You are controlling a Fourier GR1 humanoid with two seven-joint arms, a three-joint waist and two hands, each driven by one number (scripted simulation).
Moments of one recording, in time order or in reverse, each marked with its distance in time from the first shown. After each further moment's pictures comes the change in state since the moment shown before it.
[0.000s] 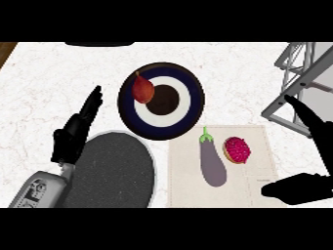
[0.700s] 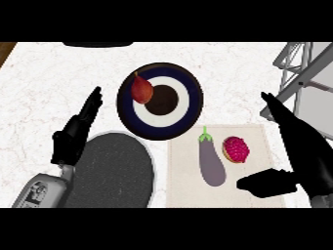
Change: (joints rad) left arm 0.020 -0.034 0.033 -0.019 -0.041 -0.022 0.011; right arm -0.067 0.207 0.057 0.033 0.212 0.072 0.082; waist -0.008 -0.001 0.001
